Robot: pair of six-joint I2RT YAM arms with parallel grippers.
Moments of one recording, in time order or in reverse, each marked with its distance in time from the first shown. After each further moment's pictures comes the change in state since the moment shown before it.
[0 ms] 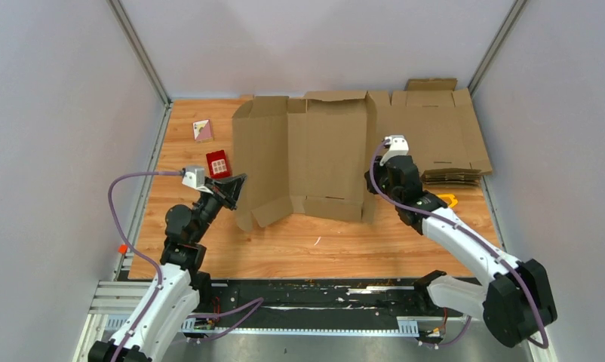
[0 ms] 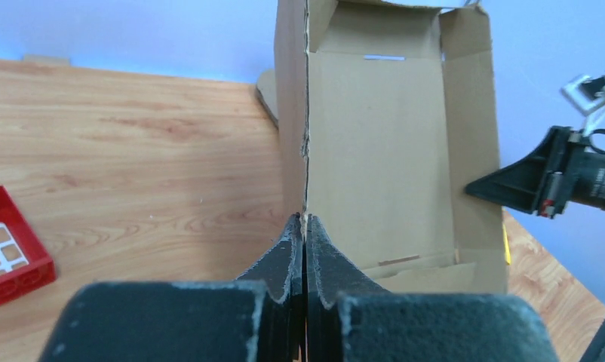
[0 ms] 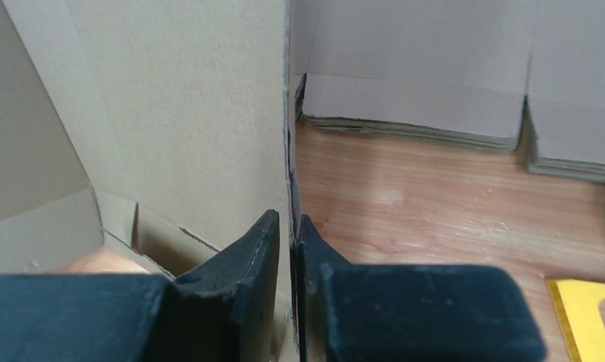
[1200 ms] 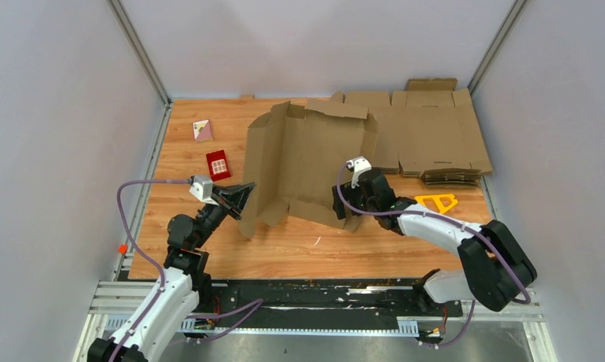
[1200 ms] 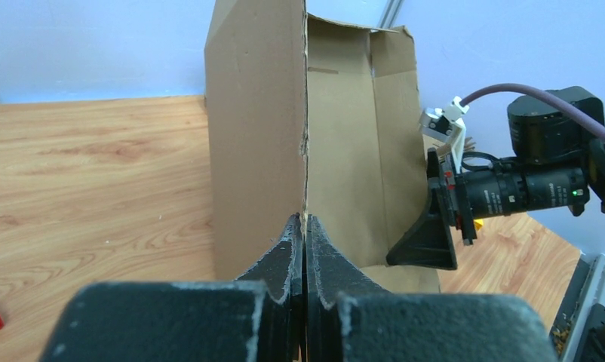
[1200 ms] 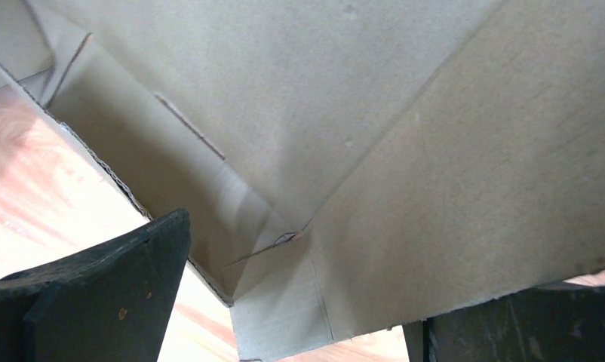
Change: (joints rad) left arm -0.052 -0.026 -0.097 0.173 0.105 0.052; right arm 0.140 0.292 -0.057 0.094 -0.107 -0.126
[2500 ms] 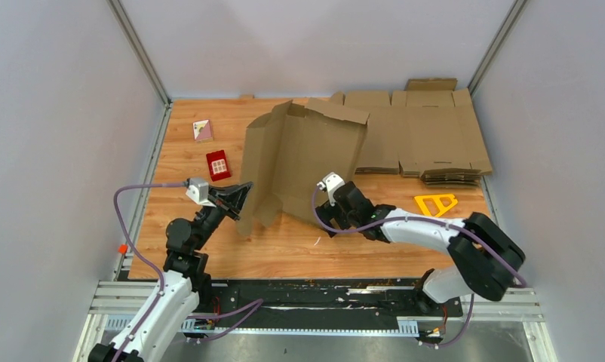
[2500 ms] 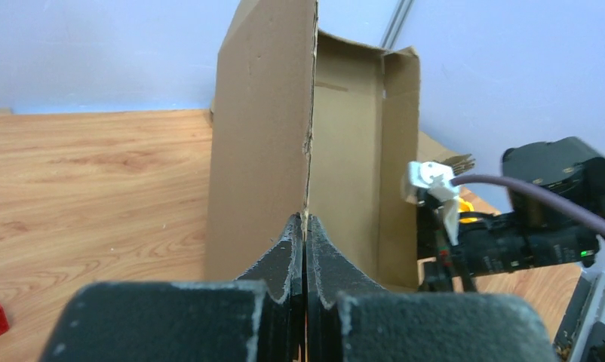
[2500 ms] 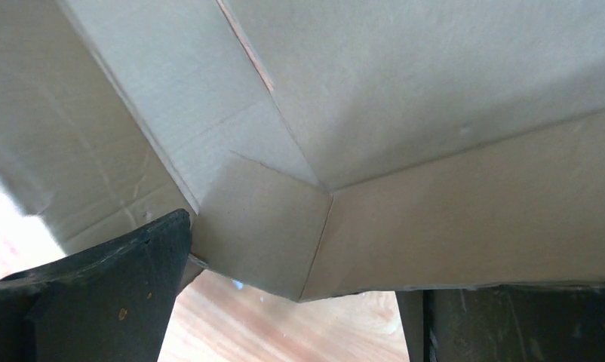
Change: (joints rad) left arm 0.000 -0.040 -0.014 0.012 -0.029 -0.016; right arm 0.229 0.023 0.002 -0.044 0.121 -0.155
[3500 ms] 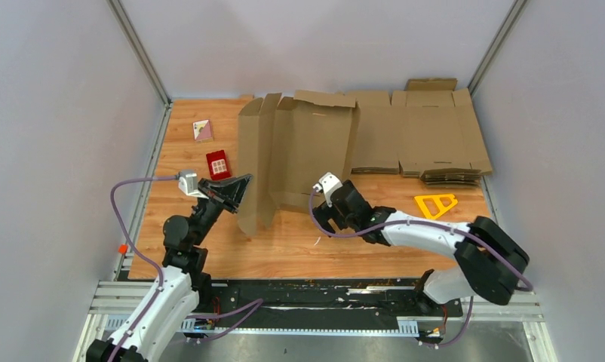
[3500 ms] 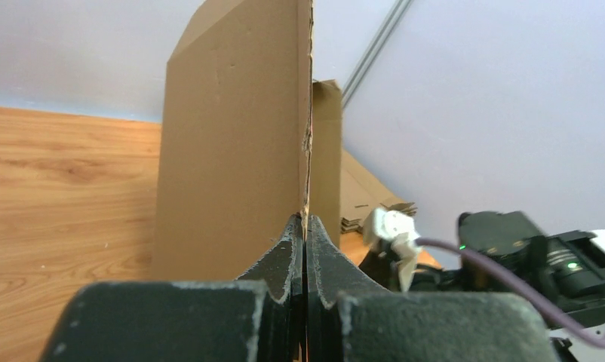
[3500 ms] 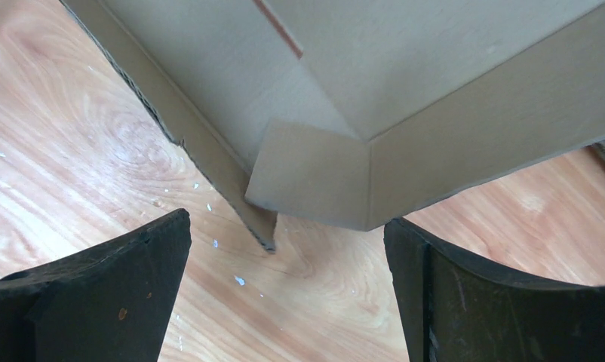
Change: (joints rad) left arm 0.000 0.029 0.048 0.057 -0.043 -0.222; right arm 0.051 -0.046 0.019 -0.009 0.096 -0.036
